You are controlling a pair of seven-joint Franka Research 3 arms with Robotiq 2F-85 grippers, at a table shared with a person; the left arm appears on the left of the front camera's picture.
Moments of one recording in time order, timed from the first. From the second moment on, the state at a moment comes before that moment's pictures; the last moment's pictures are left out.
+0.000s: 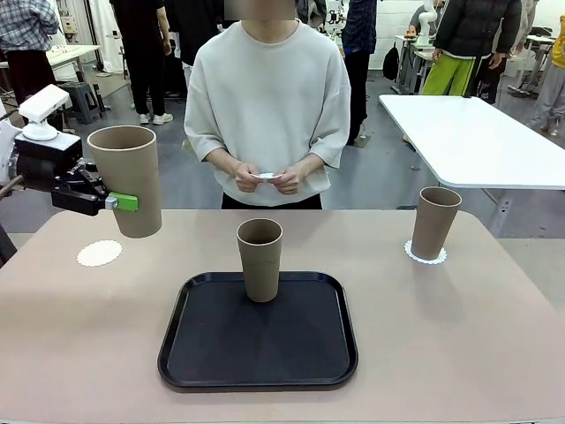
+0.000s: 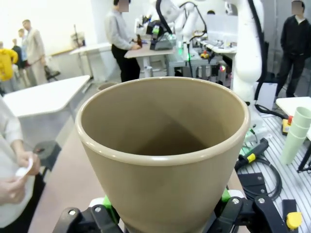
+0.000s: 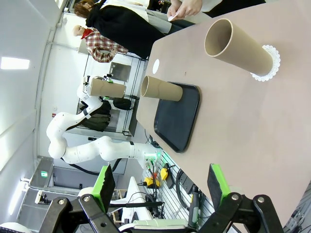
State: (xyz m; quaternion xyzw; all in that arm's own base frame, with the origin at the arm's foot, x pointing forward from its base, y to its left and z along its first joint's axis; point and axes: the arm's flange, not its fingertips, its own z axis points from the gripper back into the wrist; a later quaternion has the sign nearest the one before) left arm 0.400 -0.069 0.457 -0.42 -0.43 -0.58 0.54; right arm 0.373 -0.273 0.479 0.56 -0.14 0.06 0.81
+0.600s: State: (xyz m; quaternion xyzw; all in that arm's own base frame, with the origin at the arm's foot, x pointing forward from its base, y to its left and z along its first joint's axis) left arm 0.431 -0.054 0.445 -0.44 -0.44 -0.57 0.53; right arm 0.373 -0.273 0.479 0.56 -0.14 0.06 0.81
